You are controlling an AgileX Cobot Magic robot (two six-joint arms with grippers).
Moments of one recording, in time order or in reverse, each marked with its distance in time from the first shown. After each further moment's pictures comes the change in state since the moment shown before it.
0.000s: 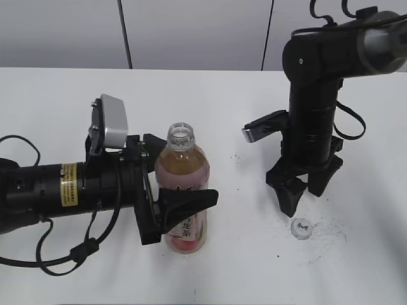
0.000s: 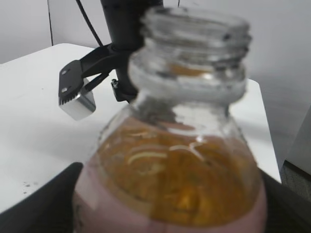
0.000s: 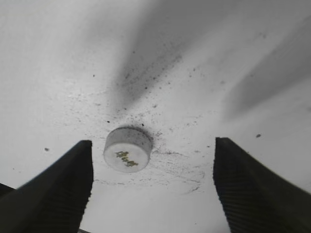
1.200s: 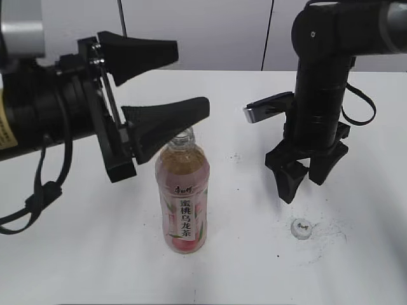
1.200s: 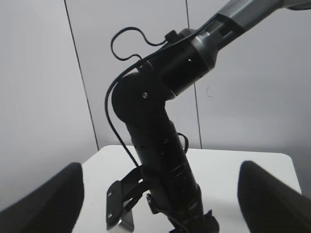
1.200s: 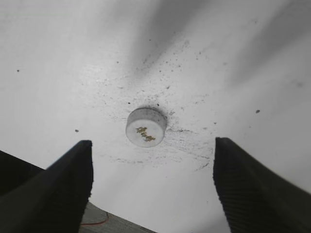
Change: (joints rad) left arm -0.001 -0.394 0.002 -0.046 0.046 -0.041; right arm 0.000 -0.072 -0.020 0.036 0.054 0.034
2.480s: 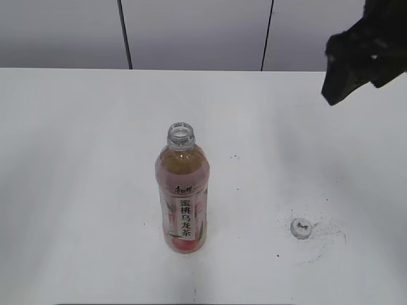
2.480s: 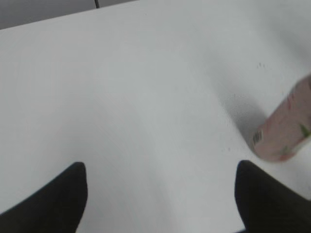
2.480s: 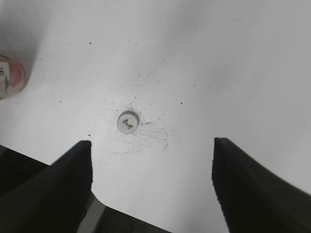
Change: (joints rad) left arm -0.001 -0.912 -0.106 -0.747 1.971 0.255; right arm 0.000 -0.489 0.000 -0.091 0.014 0.161
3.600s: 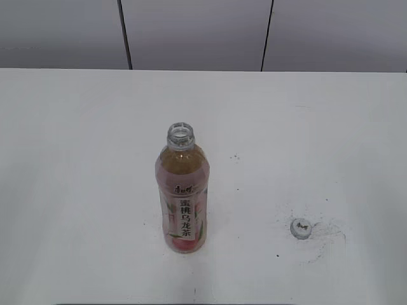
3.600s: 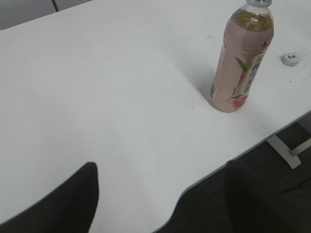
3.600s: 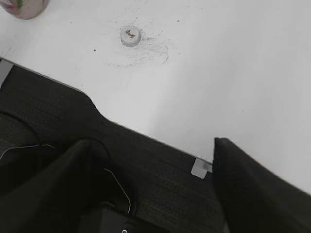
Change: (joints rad) left arm 0.000 -0.451 0.117 -0.172 0.239 0.222; right arm 0.000 -1.169 0.778 0.003 0.002 0.026
